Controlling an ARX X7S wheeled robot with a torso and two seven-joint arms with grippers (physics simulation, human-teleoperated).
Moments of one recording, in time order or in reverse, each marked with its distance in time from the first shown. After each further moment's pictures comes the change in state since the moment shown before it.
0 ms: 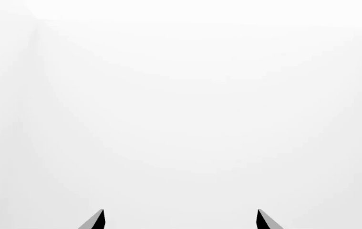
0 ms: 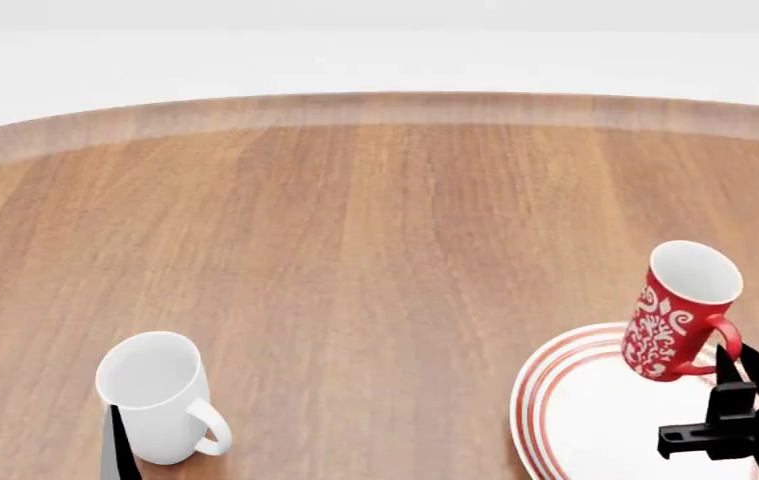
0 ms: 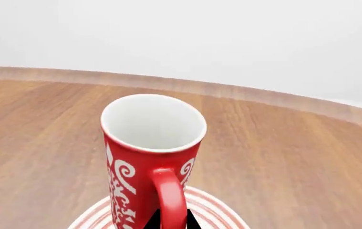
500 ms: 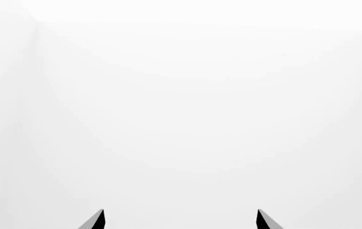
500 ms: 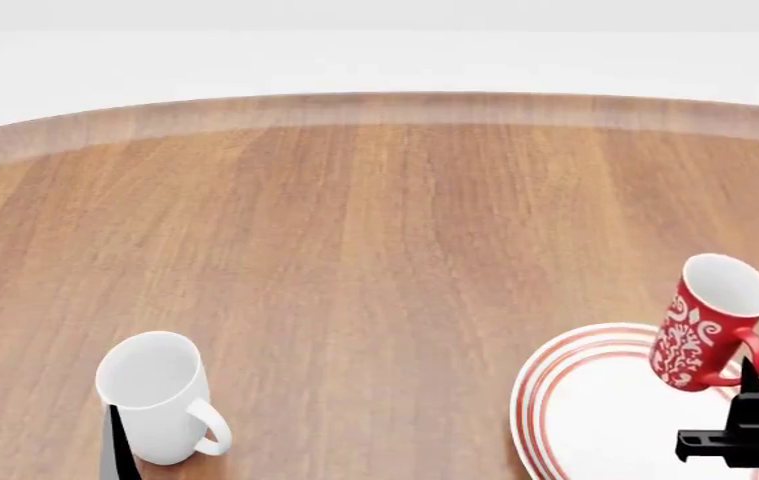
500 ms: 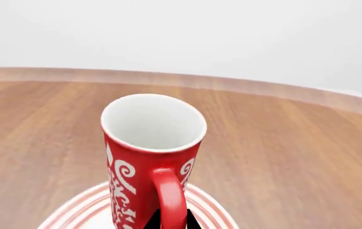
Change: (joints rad) left arm -0.002 0.001 0.000 -0.005 0.002 0.010 -0.001; right arm 0.039 -0.043 0.020 0.174 -0.020 -0.077 -0.003
